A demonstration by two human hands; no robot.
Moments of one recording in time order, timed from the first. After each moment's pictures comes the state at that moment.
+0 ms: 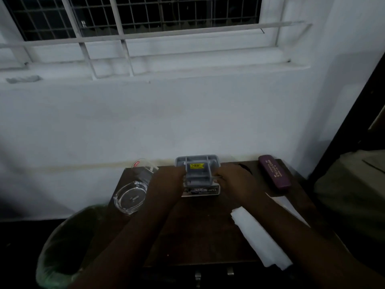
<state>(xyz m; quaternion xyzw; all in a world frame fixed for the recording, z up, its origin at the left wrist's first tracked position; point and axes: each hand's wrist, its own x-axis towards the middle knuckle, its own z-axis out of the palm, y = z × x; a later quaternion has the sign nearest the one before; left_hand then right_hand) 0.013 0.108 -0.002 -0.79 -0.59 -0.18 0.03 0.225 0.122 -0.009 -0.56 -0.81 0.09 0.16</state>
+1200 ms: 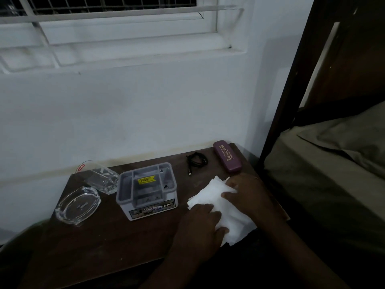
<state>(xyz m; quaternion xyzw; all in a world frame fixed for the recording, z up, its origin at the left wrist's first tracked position) 0.161 0.008 -0.070 -0.88 -0.44 -0.17 -0.05 0.346 0.046 -0.050 -0.71 -0.67 0.12 0.18</state>
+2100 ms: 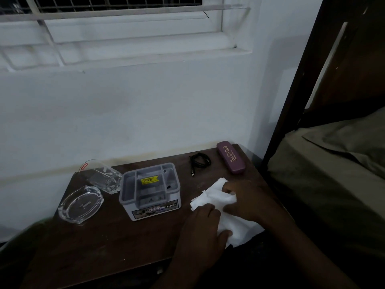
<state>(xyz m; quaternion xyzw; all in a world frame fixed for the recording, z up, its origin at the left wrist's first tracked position) 0.164 0.003 -0.085 -0.86 -0.44 -0.24 -0.09 0.338 0.047 -0.033 -0.65 -0.73 0.18 0.07</state>
